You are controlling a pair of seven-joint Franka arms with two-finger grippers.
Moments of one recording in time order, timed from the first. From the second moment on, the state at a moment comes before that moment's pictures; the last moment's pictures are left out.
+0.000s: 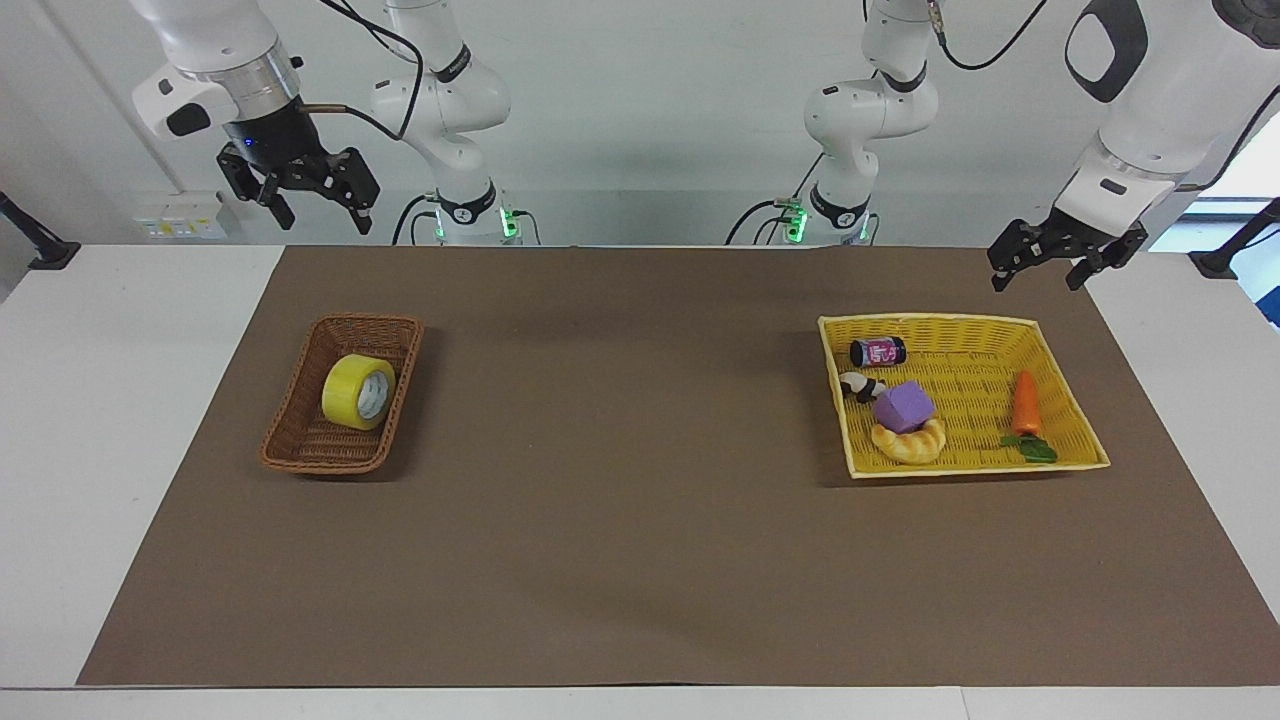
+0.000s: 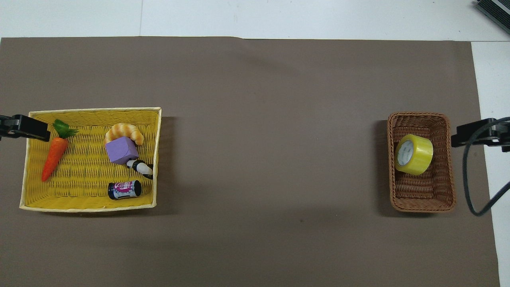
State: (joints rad) left arm 0.11 0.00 -0.12 -1.59 0.04 1.56 0.06; right arm 0.19 -0.05 -0.20 -1.50 0.01 1.43 0.11
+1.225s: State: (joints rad) left arm 0.11 0.00 -0.12 -1.59 0.04 1.56 0.06; right arm 0.18 -0.06 -0.21 -1.50 -0.02 1.41 0.07
